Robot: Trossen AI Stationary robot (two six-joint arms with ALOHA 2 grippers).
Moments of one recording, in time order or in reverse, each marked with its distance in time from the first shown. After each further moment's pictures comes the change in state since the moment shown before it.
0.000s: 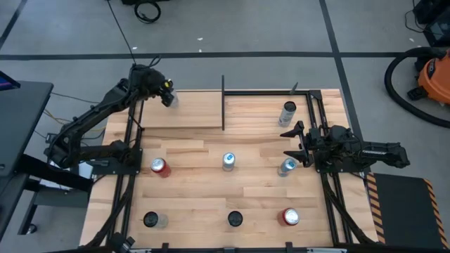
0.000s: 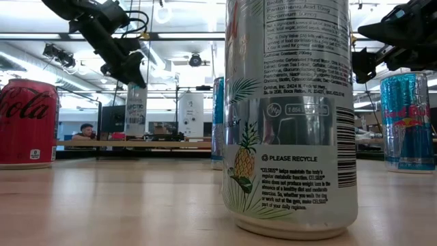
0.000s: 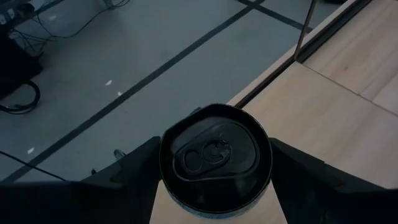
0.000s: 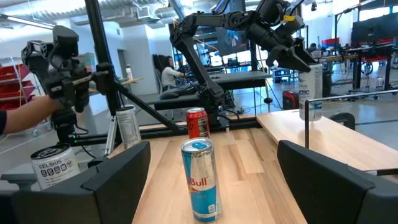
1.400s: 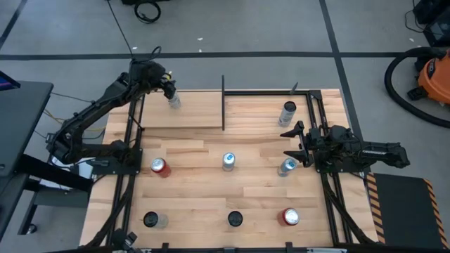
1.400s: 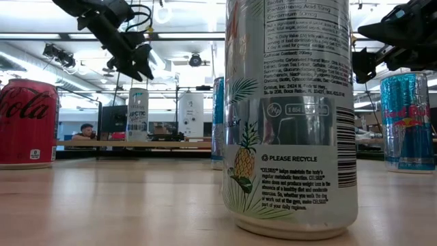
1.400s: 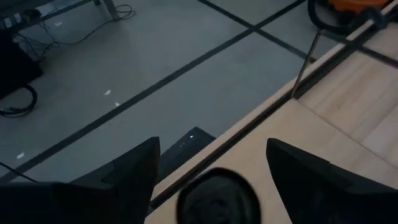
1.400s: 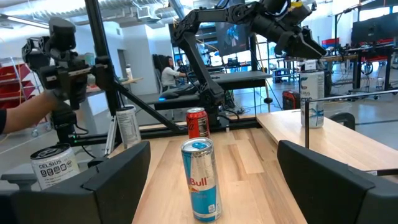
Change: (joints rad) left arm -0.018 0.059 0.096 0.021 0.000 -0.088; right arm 0.000 0.000 0.000 0.000 0.000 0.000
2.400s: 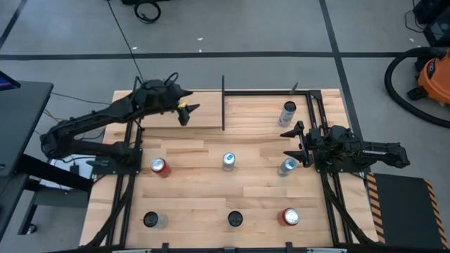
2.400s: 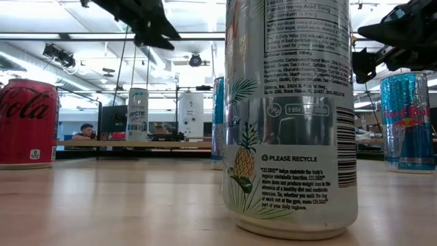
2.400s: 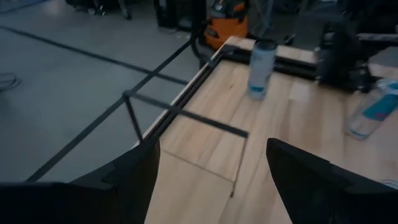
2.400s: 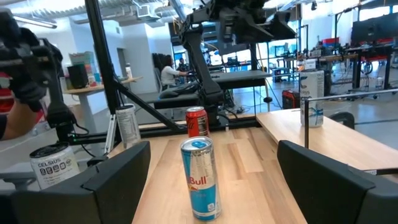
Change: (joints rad) left arm -0.489 -0.094 -0.001 0.086 -0.018 -0.092; right arm 0.000 0.000 0.000 -0.003 0.000 -0.013
